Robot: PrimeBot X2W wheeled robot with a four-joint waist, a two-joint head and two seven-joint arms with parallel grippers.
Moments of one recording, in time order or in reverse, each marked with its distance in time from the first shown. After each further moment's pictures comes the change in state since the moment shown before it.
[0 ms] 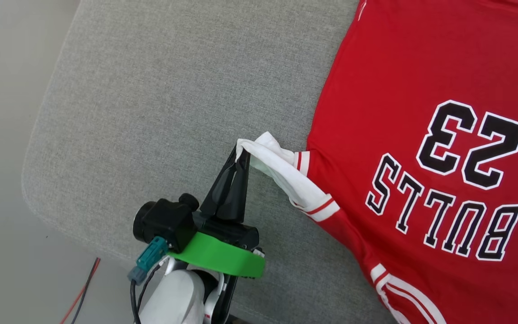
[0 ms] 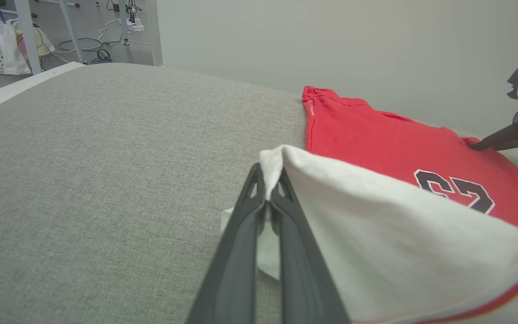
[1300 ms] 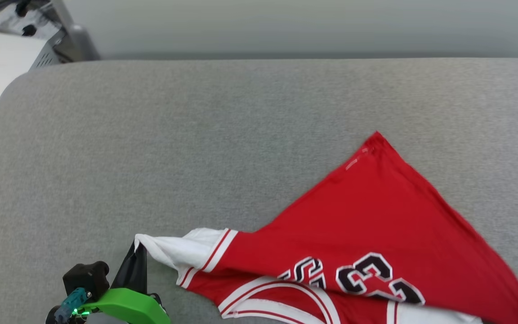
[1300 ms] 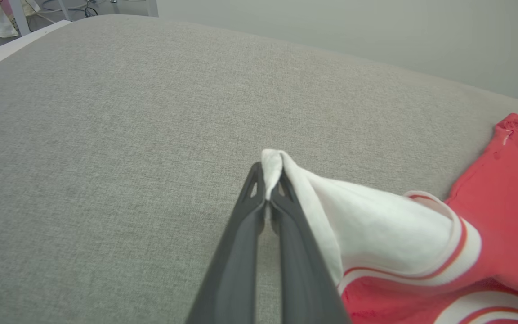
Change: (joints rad) left arm 0.270 0.167 0.223 0.139 -0.110 0.080 0.117; right arm 1.169 0.236 -0.324 -0.685 0.113 0.000 -0.120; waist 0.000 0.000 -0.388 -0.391
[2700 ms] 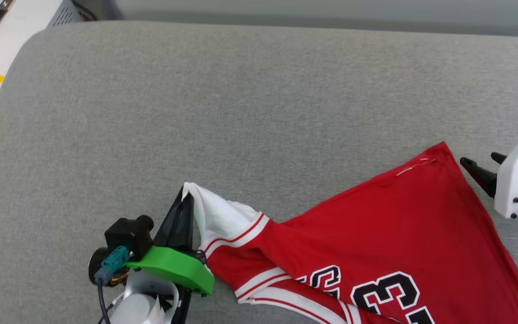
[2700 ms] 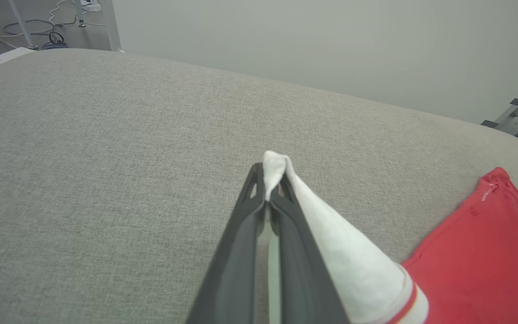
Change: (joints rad) left arm -0.161 -0.057 -0.128 -0.047 0.029 -0.011 -0.010; right arm -0.559 -0.180 0.520 0.126 0.091 0.000 -0.216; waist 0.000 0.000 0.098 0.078
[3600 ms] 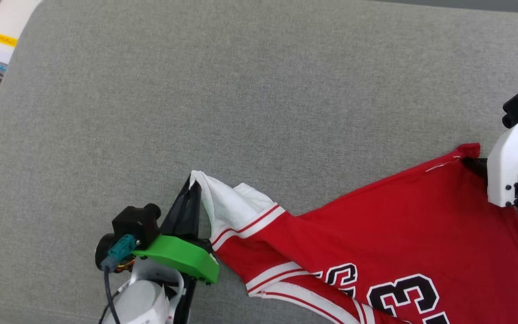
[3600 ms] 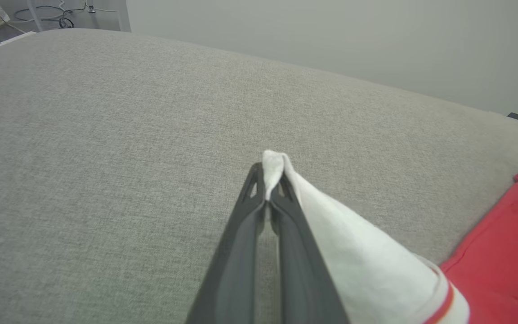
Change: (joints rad) left arm -0.069 -0.020 -0.021 0.063 0.004 -0.021 -0.035; right arm -0.210 -0.099 0.357 0.170 0.243 -0.003 0.047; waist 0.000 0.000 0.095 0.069
